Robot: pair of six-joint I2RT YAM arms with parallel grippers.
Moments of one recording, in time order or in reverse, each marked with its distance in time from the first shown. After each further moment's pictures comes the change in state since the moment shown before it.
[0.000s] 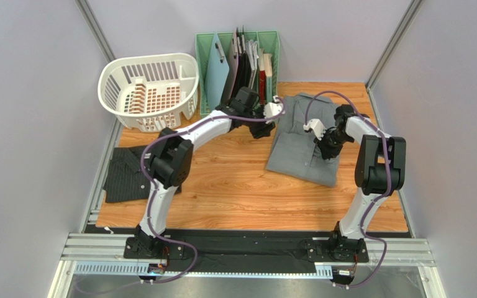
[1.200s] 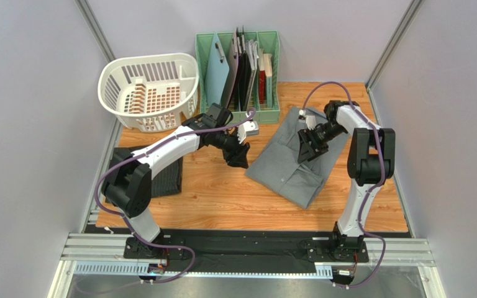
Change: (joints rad) left arm 0.053 -0.521 -0.539 -0.238 0.235 -0.169; right arm 0.079 0.115 0.225 -0.375 -0.313 0.495
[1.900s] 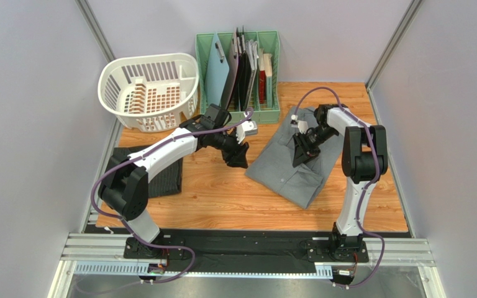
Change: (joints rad) left arm 0.000 -0.039 -0.033 0.028 -0.010 -0.040; right arm 0.071 0.059 -0.018 0.024 -0.020 0.117
